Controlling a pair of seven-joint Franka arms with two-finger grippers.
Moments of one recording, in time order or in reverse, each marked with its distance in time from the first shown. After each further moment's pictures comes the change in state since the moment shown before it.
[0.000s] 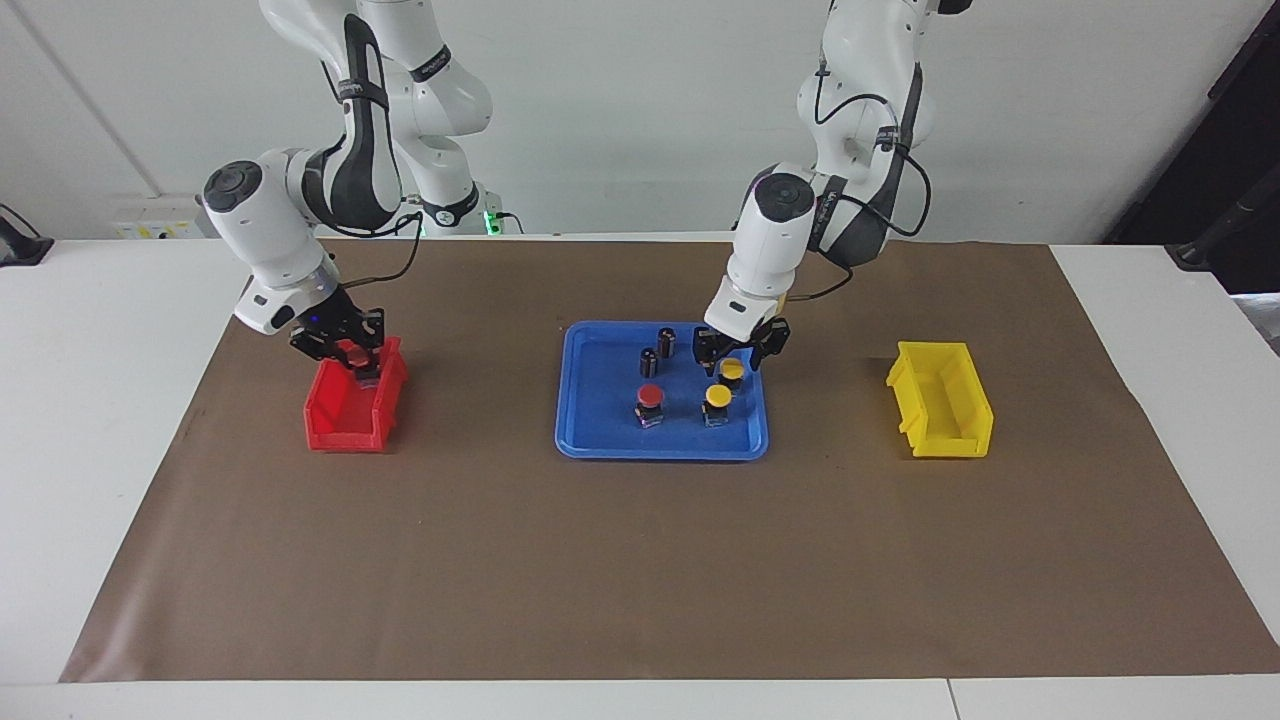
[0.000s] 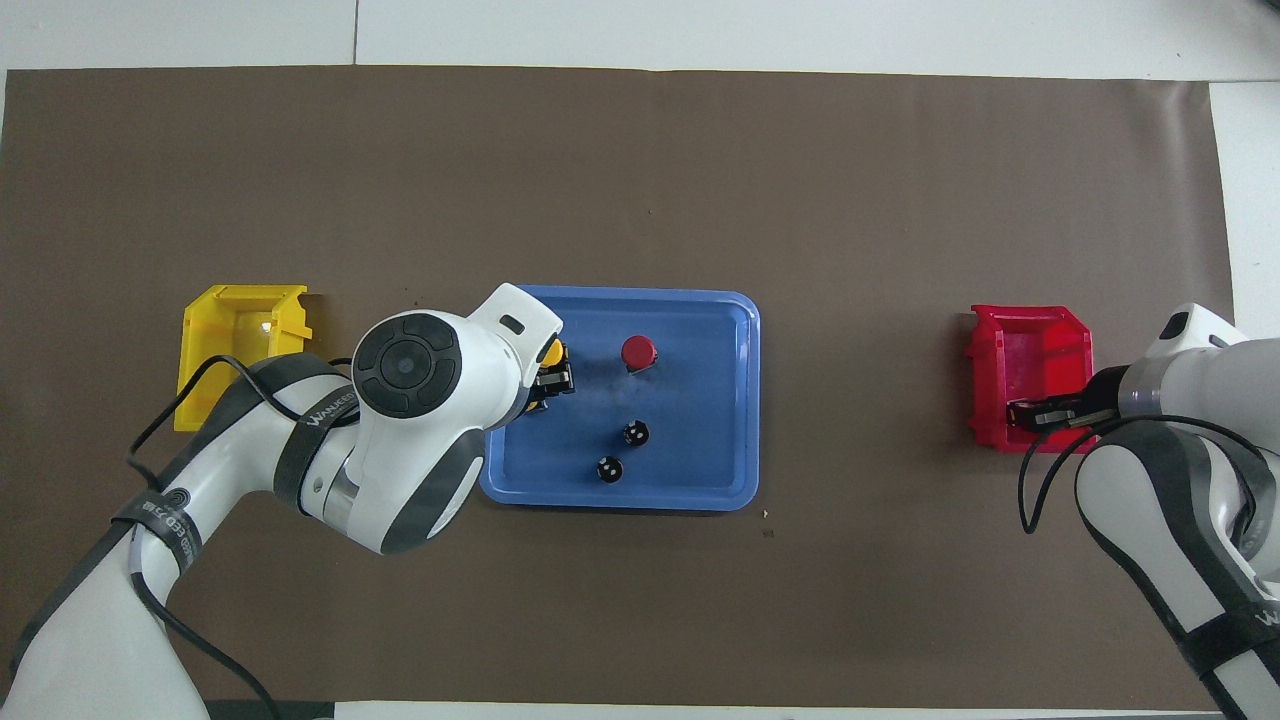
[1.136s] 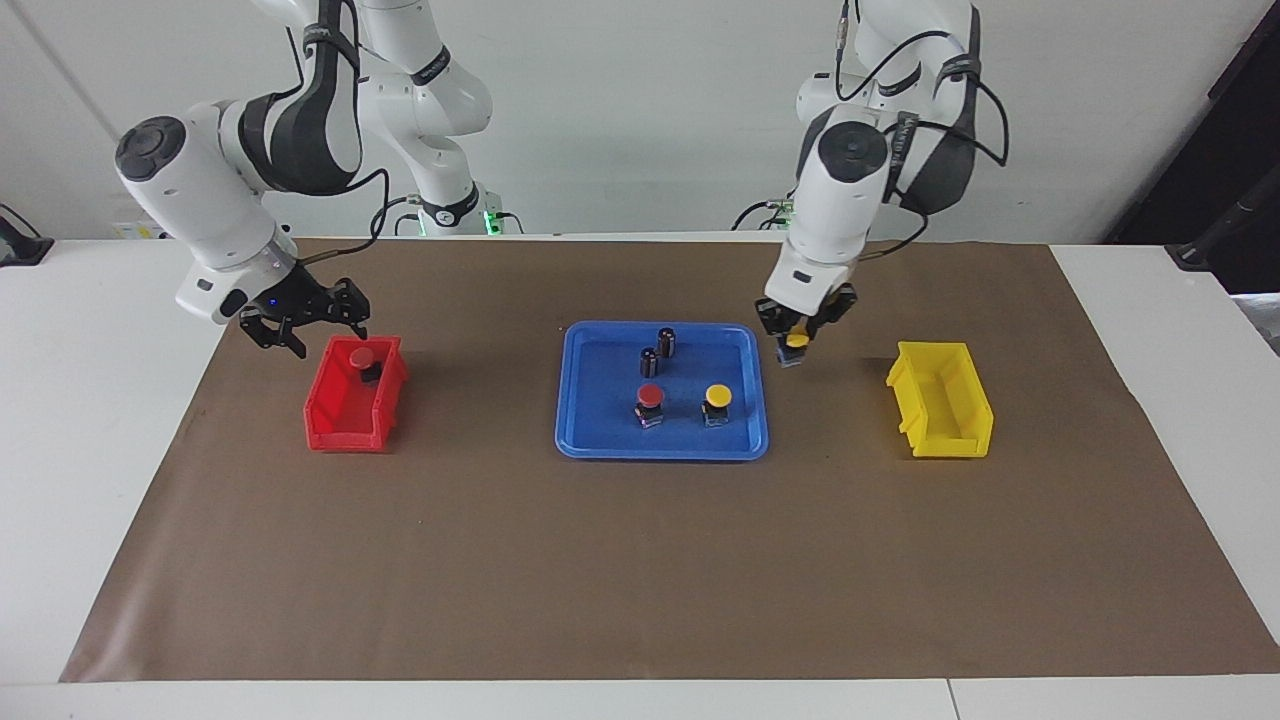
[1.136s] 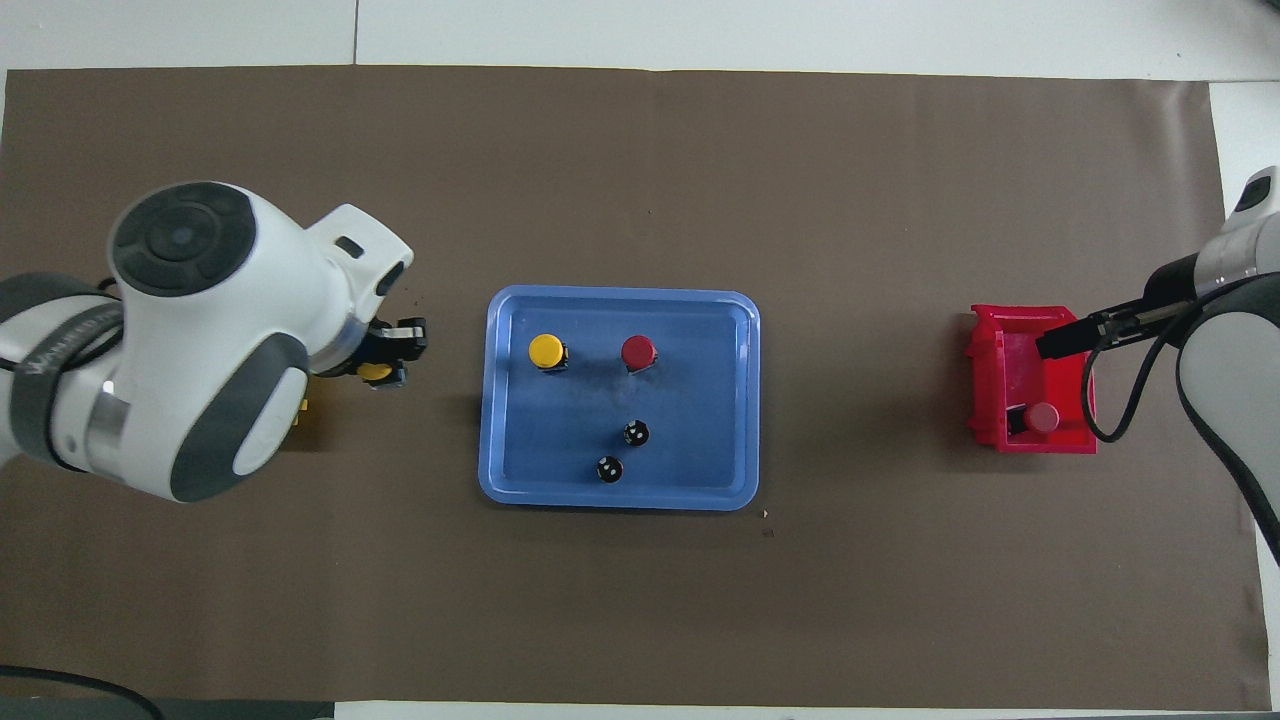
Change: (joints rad) left arm 0.280 -0.098 0.048 0.185 0.096 -0.408 0.325; right arm 0.139 0.145 0.011 0.606 0.008 -0.511 0.184
